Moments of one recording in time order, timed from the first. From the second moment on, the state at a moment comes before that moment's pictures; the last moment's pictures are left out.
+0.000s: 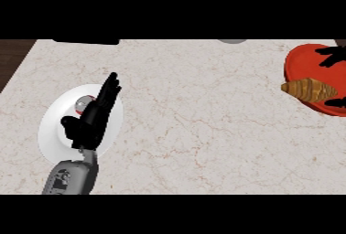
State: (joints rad) left arm -0.21 0.03 -0.06 -1.52 -0.06 0.04 0.09; right arm -0.88 -0.77 0.02 -0.29 0.46 0.28 -0.88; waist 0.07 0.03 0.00
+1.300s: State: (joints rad) left arm -0.19 0.03 -0.06 -1.53 -0.07 0.05 0.08; right arm -0.95 -0.91 -0.21 -0.16 0.17 0.61 -0.69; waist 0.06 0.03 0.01
